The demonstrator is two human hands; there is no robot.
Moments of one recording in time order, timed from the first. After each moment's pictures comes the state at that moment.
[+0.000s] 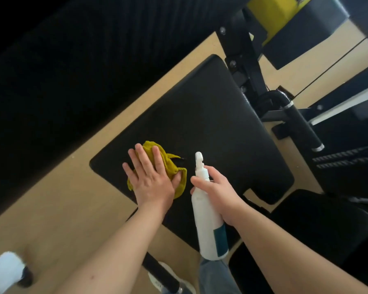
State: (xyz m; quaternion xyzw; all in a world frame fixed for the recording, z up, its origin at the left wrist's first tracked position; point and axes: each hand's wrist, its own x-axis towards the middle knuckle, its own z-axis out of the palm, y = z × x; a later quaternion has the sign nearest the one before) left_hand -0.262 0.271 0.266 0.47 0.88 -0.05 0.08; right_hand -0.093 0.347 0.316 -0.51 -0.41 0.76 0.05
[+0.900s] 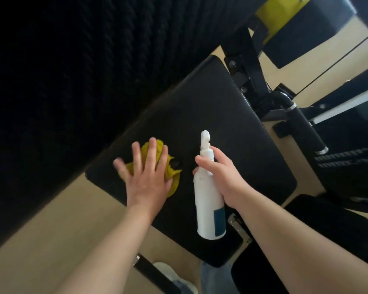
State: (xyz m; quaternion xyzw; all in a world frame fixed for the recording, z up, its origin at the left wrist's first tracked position) left_hand -0.285 0.294 0.291 0.53 0.82 -0.16 0.12; right_hand -0.113 0.398 0.320 -0.51 -0.35 0.77 0.13
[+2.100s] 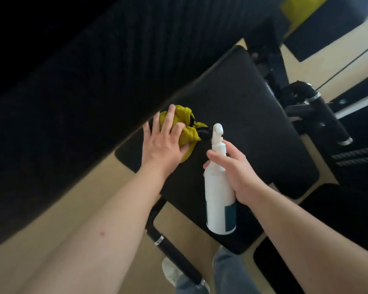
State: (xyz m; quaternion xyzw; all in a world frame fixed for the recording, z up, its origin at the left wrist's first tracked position) left_hand -0.341 0.312 0.297 0.61 0.79 -0.05 0.06; right_hand -0.134 0.349 0.330 -0.49 -0.40 0.76 0.15
